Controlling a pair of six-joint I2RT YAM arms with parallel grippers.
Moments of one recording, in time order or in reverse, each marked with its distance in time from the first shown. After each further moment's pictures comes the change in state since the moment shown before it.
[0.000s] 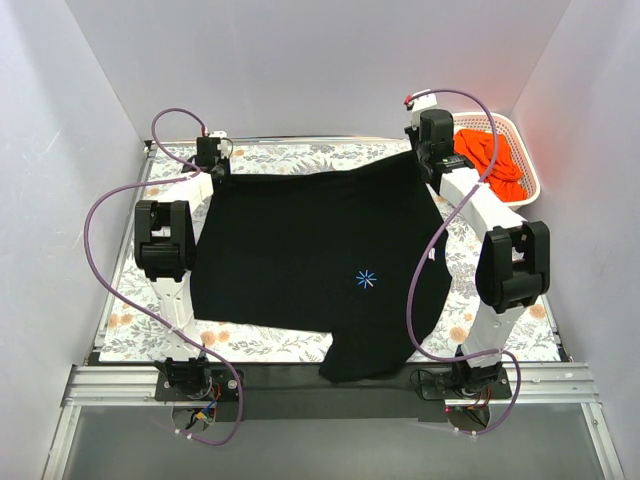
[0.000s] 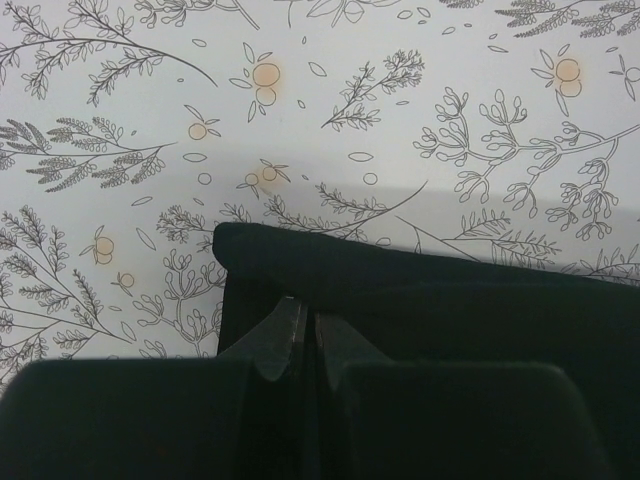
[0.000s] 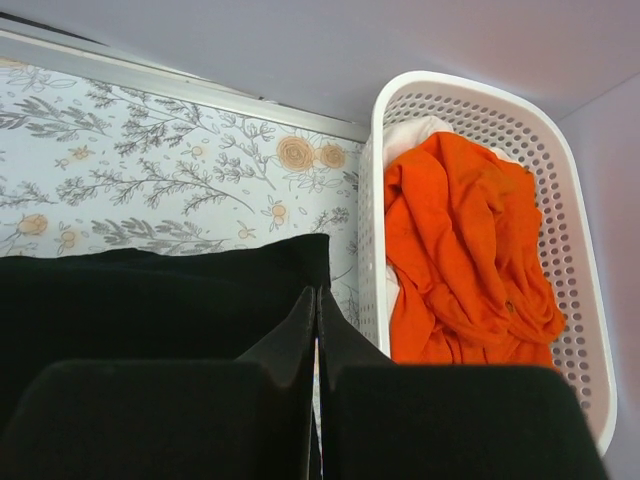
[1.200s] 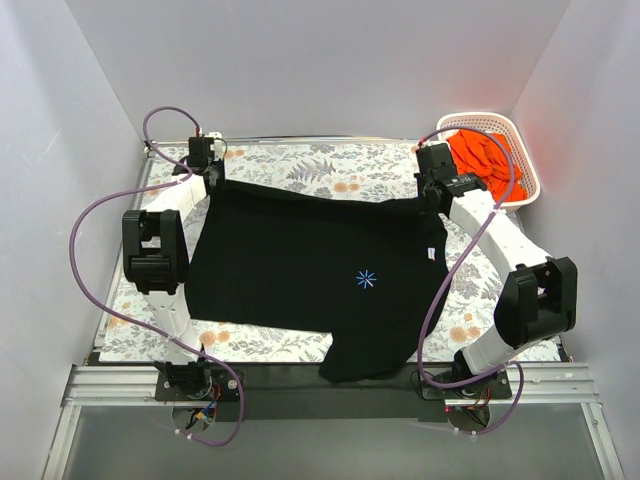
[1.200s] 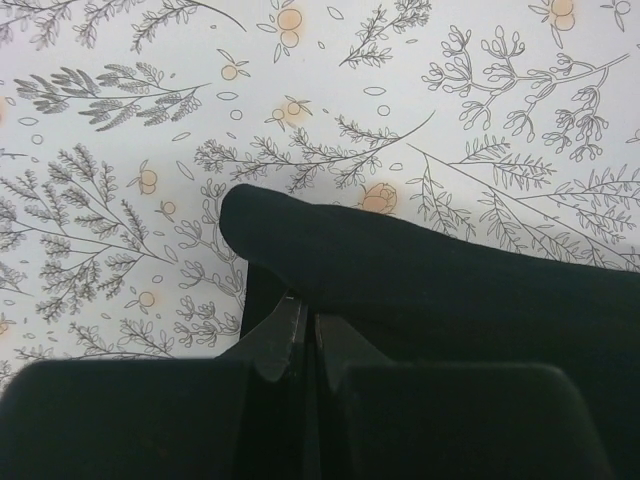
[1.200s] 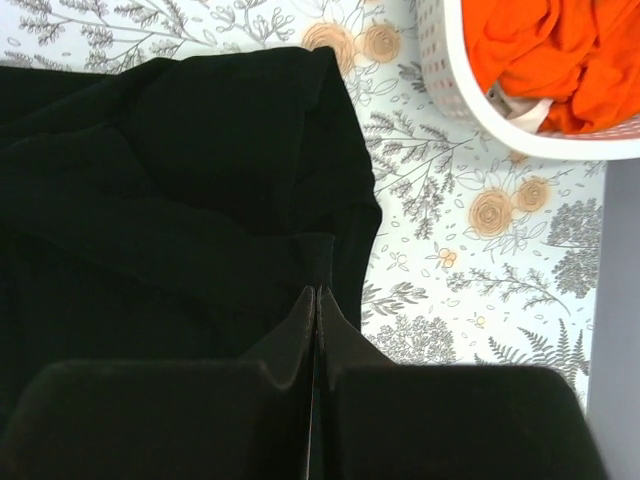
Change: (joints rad) left arm 0.010 -0.138 -0.098 -0.080 0.004 0.023; right arm 0.065 -0.268 -0.187 -0.589 0.064 0.389
